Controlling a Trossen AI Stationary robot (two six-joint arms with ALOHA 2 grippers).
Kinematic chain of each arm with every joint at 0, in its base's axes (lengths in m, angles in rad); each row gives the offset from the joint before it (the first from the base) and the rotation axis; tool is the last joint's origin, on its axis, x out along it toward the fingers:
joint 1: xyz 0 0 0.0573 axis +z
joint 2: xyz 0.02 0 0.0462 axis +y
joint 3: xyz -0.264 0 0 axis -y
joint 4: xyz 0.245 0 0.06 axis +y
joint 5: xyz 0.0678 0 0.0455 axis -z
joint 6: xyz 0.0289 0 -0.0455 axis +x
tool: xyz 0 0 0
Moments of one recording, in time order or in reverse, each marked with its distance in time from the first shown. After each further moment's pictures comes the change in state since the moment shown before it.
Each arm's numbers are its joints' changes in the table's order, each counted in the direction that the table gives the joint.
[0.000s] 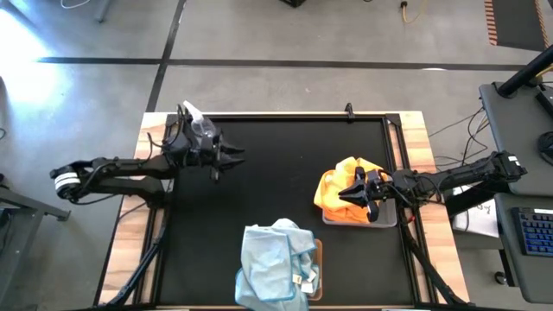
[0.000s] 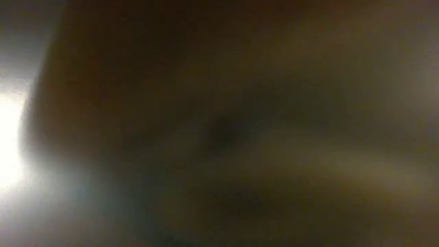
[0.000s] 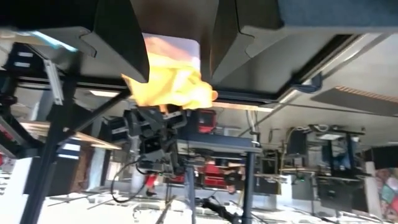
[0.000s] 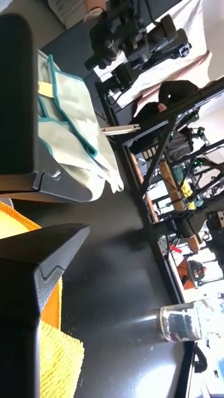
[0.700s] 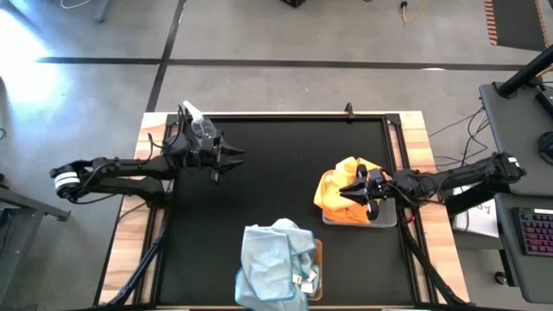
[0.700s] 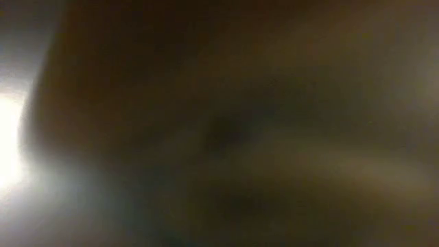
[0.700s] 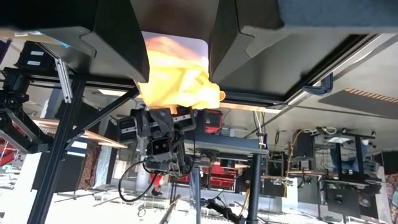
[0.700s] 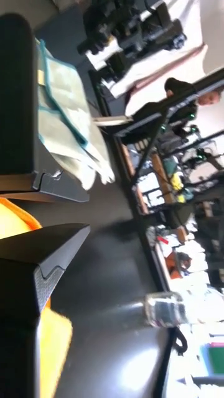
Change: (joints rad) left arm -0.027 -0.001 -0.001 -0.001 0.000 -0.025; right arm -0.002 -0.031 -0.007 0.001 0.037 -0.040
